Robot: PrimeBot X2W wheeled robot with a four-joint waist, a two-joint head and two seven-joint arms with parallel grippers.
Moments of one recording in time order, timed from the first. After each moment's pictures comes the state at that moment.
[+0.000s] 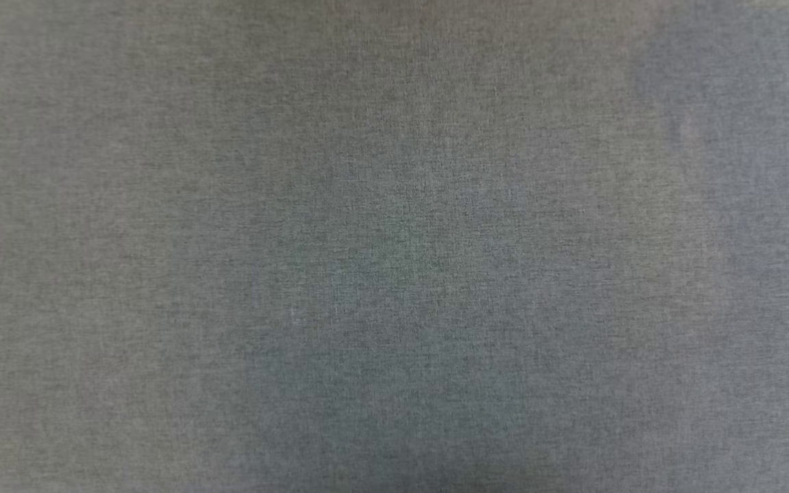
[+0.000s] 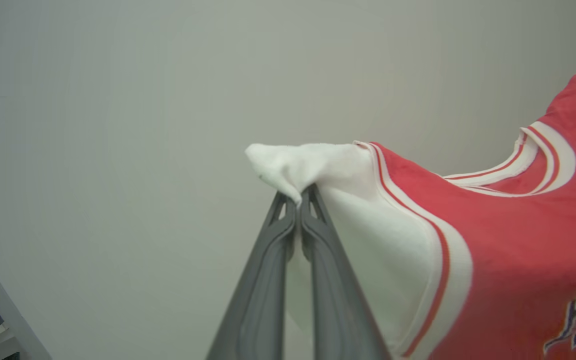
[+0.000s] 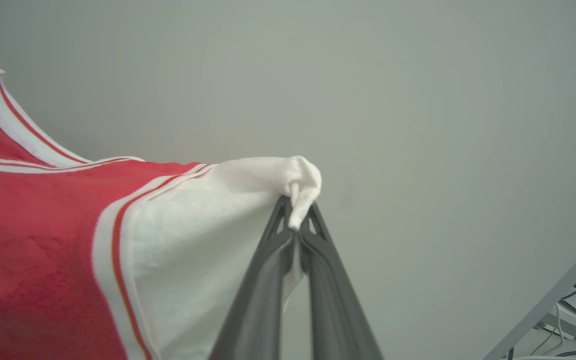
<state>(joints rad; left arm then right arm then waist) -1.96 0.59 -0.93 0.59 -0.70 0.00 -0.12 -1.78 -0.65 0.48 0.53 0.41 0.13 0.13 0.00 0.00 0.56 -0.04</state>
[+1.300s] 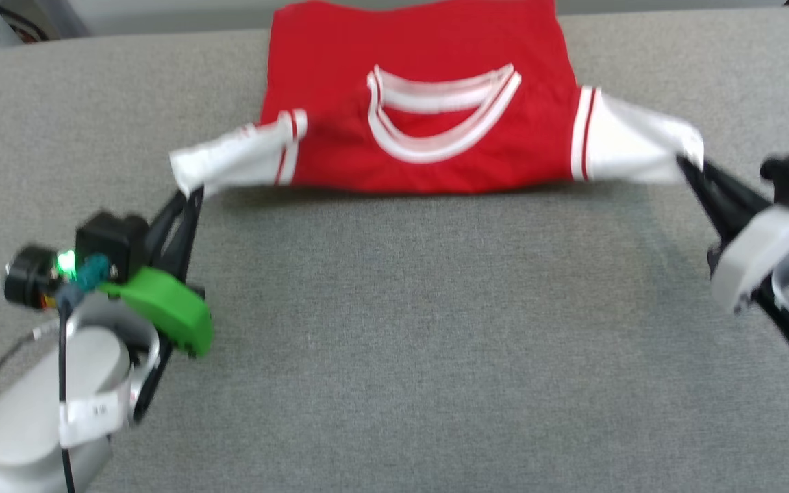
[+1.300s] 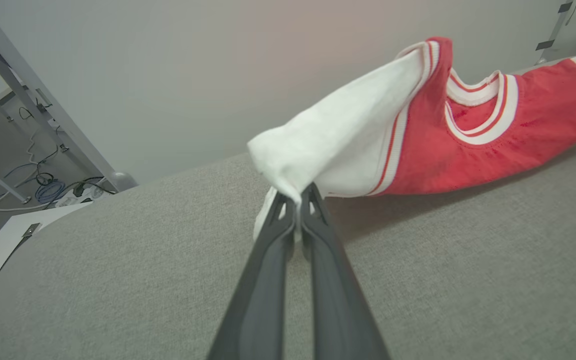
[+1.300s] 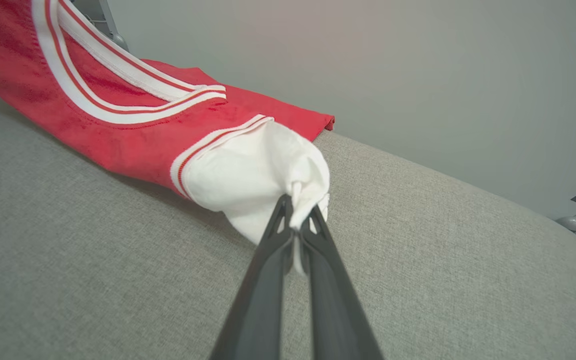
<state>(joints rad) -0.59 0.71 -0.79 0.21 -0.75 0.21 -0.26 -0.74 -0.64 0.79 0.52 0.73 0.13 -0.22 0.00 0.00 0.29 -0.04</state>
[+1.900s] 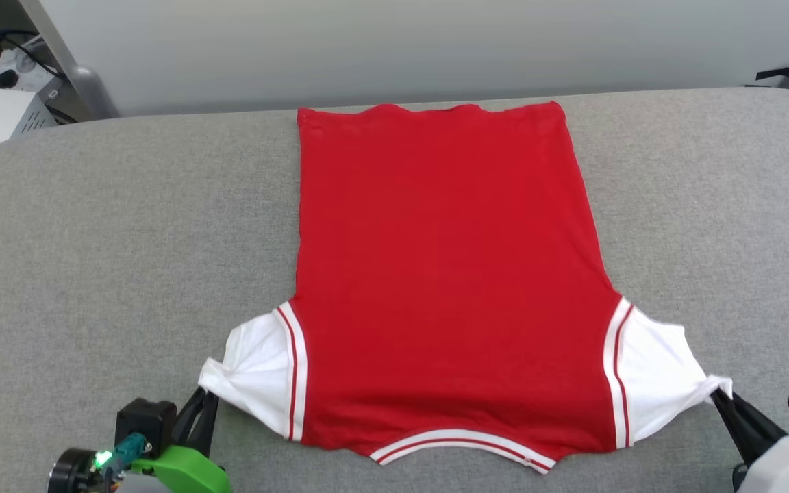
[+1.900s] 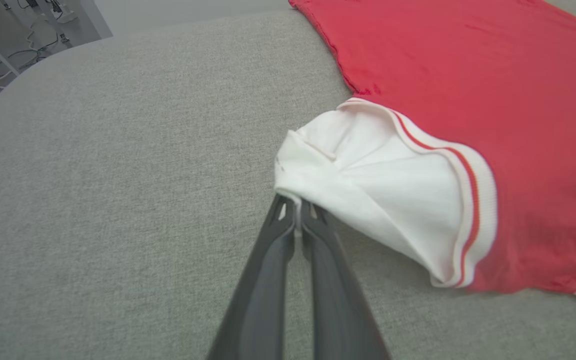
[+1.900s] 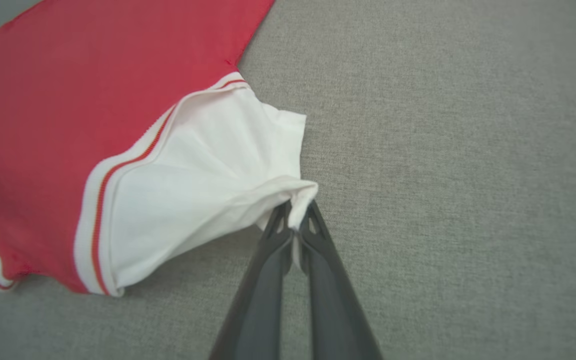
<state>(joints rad) -0.11 0.59 -0.64 0.23 -0.68 0.23 -0.26 -0.08 -0.59 0.43 0.39 0.68 0.13 -0.21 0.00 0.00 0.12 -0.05</state>
